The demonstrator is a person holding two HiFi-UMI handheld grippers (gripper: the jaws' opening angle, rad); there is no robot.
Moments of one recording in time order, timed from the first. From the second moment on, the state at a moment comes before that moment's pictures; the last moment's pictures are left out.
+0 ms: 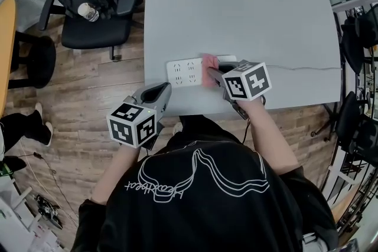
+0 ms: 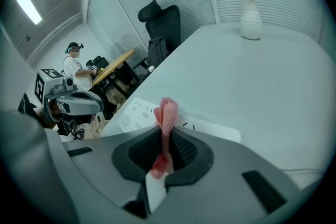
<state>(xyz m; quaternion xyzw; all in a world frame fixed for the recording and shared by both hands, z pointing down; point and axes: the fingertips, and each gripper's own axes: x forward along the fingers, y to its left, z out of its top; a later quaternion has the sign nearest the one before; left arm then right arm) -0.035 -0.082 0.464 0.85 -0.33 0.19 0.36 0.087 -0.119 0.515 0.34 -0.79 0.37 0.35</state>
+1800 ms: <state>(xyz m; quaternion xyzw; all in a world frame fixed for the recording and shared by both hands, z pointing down) -0.028 -0.081 0.466 0.86 -0.32 0.19 0.36 0.164 -0.115 0.489 0.42 -0.76 0.38 0.31</state>
